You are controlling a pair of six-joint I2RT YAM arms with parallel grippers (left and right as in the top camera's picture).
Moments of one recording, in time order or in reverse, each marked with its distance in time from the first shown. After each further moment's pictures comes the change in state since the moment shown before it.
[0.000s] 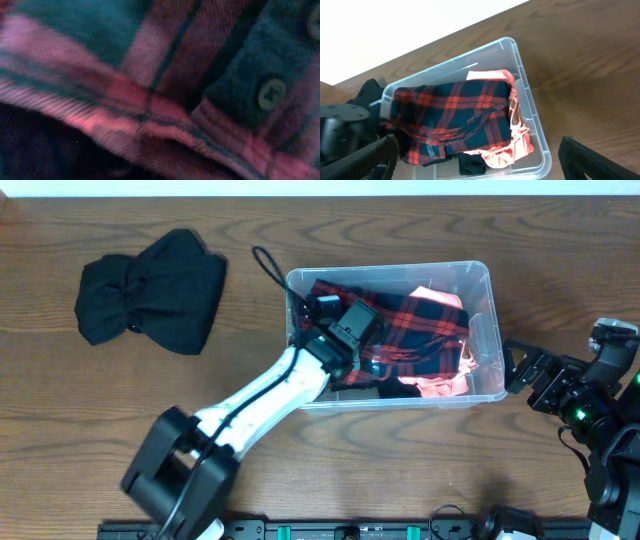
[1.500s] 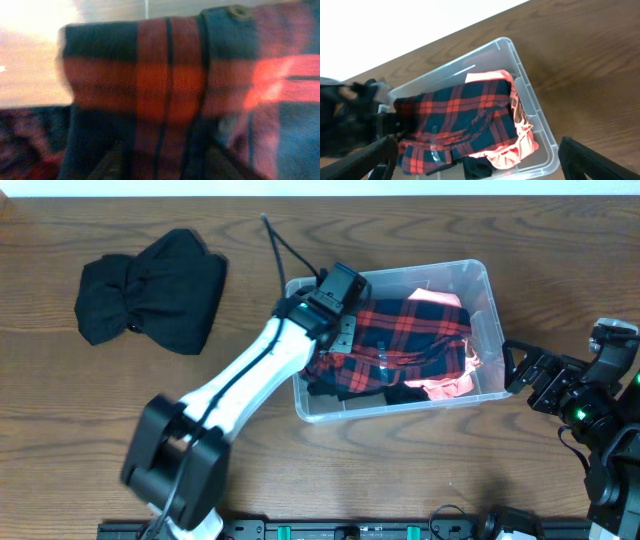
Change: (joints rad) left arm 0.129 -0.008 0.154 -0.093 0.230 0.407; right arm 0.000 0.000 0.000 0.000 0.000 0.000
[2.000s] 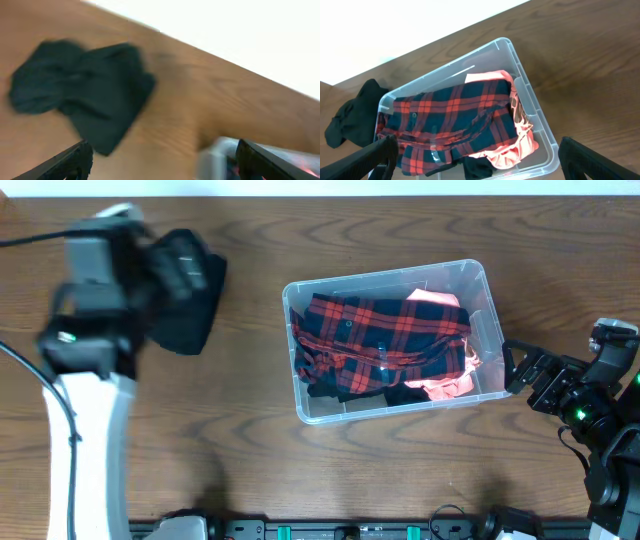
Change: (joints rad) left arm 0.684 -0.428 0.098 -0.100 0.103 -0.009; right arm 0.000 0.000 0.000 0.000 0.000 0.000
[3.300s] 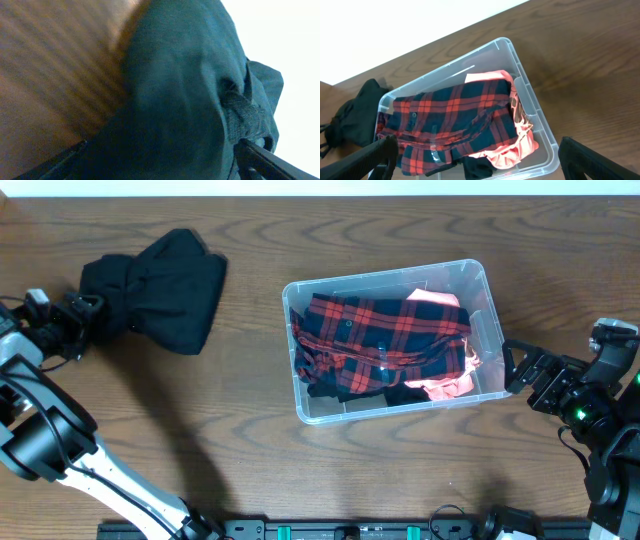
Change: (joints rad) left arm 0.661 0.860 -0.005 0.526 0.721 0.056; right arm 0.000 0.000 0.000 0.000 0.000 0.000
